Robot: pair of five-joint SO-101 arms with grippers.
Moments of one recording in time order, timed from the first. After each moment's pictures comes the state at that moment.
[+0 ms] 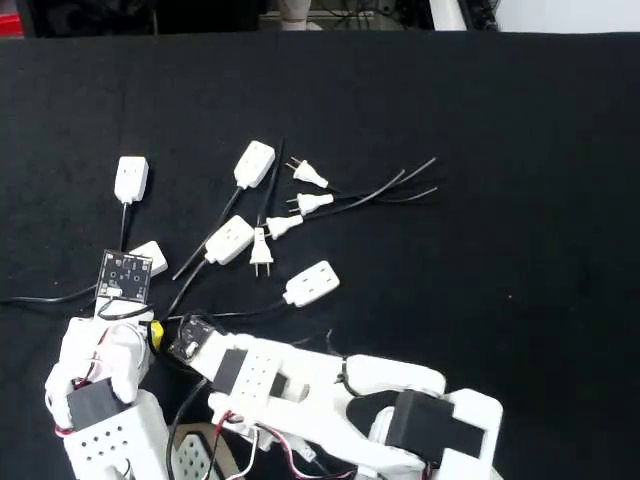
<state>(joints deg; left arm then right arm) -29.0 -104.4 96.0 67.8 -34.0 -71.2 -2.0 47.3 67.4 -17.5</state>
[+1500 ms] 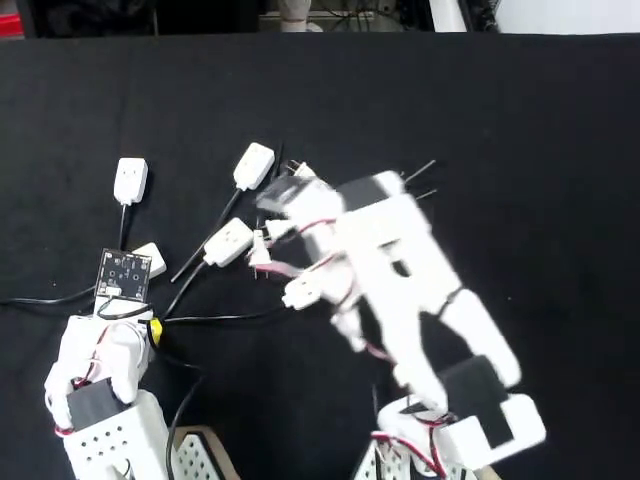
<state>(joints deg) -29.0 -104.3 96.2 67.1 -34.0 -17.9 -6.9 21.9 89.1 29.4</state>
